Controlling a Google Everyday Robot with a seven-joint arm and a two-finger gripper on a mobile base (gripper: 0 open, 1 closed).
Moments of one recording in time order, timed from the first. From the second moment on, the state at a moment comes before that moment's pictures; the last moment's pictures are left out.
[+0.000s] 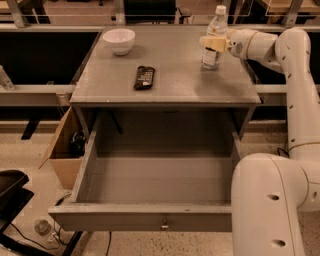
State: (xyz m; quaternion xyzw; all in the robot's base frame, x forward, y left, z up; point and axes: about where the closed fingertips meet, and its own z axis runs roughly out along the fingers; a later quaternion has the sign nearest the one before) arm 0.885 -0.206 0.923 -0.28 0.69 0.24 0.62
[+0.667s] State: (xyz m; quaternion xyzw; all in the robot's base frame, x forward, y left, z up) arm 0.885 -0.206 0.924 -0.28 0.69 0.24 0.62
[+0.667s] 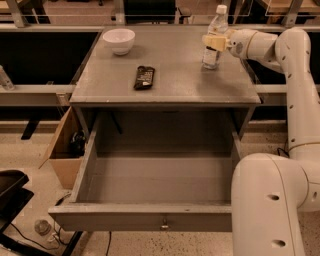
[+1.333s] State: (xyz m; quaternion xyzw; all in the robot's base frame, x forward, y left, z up) arm 0.856 -0.182 0.953 -0.35 0.70 0.21 0.59
